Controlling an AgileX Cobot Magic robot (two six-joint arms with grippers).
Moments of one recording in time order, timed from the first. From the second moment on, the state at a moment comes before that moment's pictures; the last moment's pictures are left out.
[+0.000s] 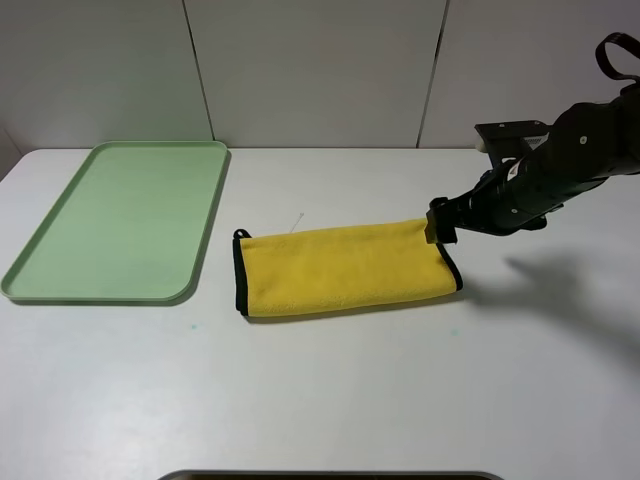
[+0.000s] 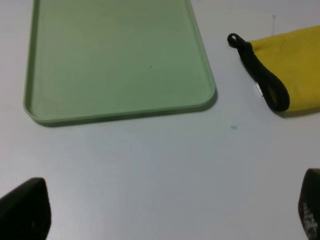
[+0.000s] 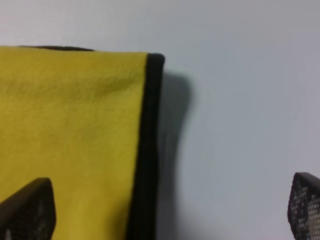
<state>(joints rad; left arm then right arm) -0.11 0.00 -0.49 0.00 1.05 0.01 0.28 1.76 -0.85 0.05 0.20 -0.02</state>
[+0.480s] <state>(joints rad) -0.11 0.00 -0.49 0.00 1.05 0.01 0.33 1.86 -0.85 0.10 0.12 -0.01</state>
